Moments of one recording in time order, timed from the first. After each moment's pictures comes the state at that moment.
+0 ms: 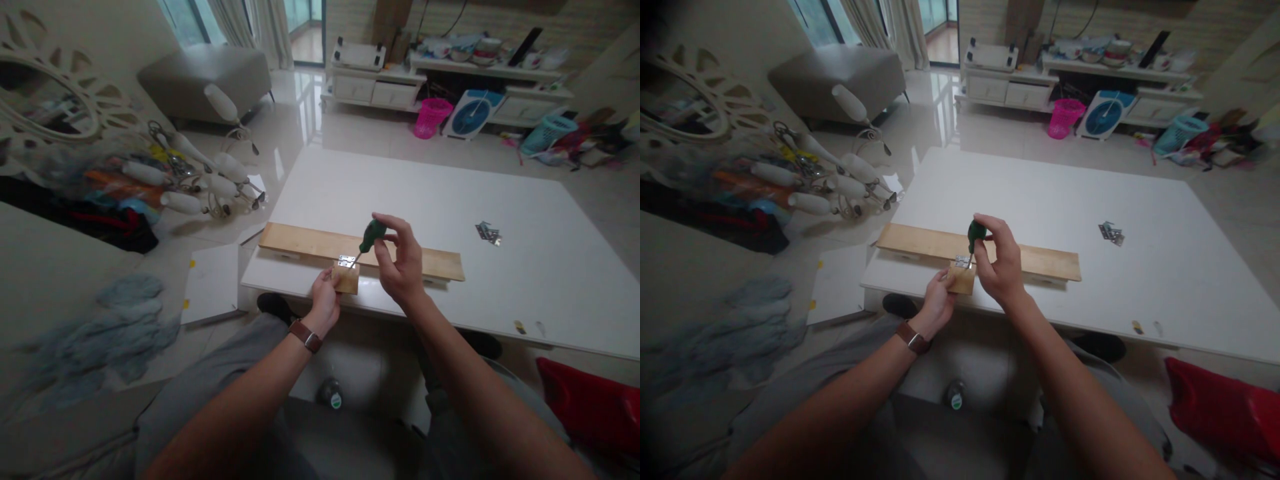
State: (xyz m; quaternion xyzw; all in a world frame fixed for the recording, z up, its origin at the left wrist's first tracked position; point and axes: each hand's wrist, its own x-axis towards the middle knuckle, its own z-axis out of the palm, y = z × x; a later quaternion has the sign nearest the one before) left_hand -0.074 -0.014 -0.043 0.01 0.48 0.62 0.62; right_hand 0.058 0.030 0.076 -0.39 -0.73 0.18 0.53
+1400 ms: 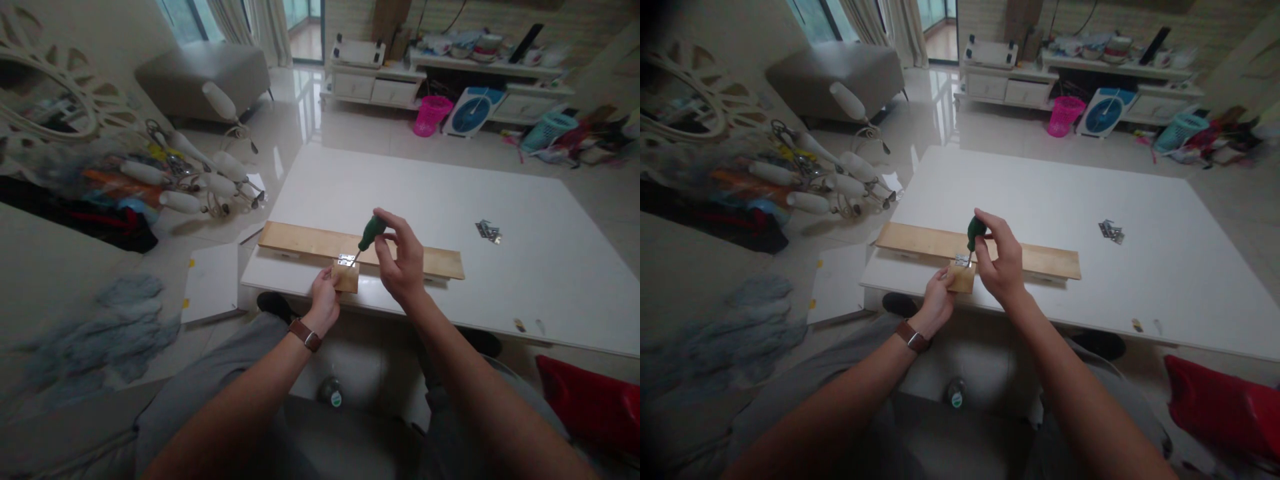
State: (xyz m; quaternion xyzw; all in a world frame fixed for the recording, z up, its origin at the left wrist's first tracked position) left_hand -0.074 -0.014 -0.039 0.00 0.49 0.61 0.62; right_hand 0.058 0.031 0.076 -0.37 -0.74 0.17 0.54
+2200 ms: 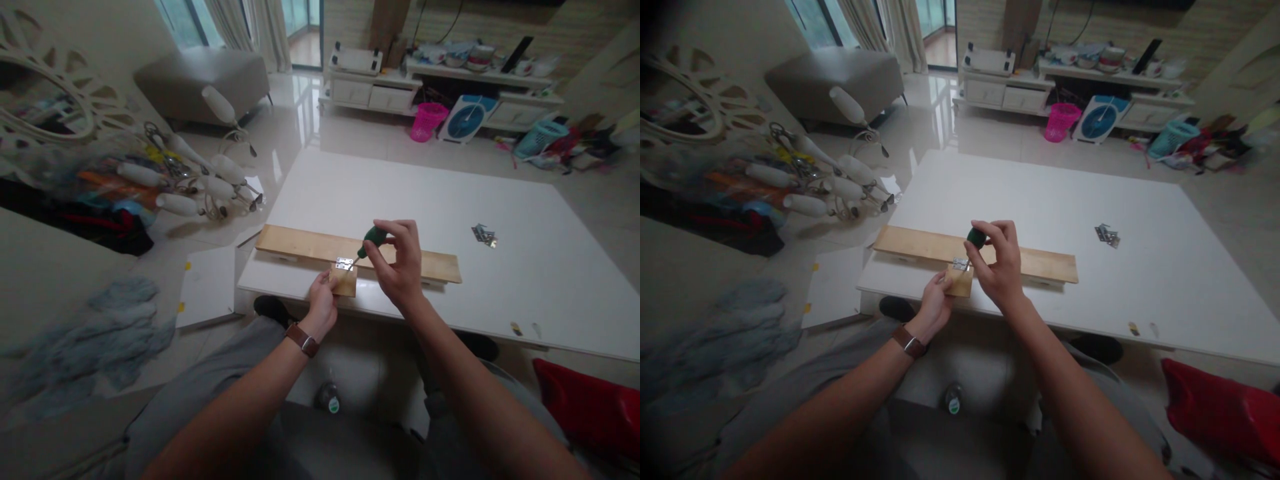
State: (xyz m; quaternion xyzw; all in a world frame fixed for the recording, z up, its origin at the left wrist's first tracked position) left_hand -0.073 -0.014 -0.042 0.00 0.49 0.61 0.62; right_hand 0.057 0.030 0.078 -0.40 -0.72 0.14 0.55
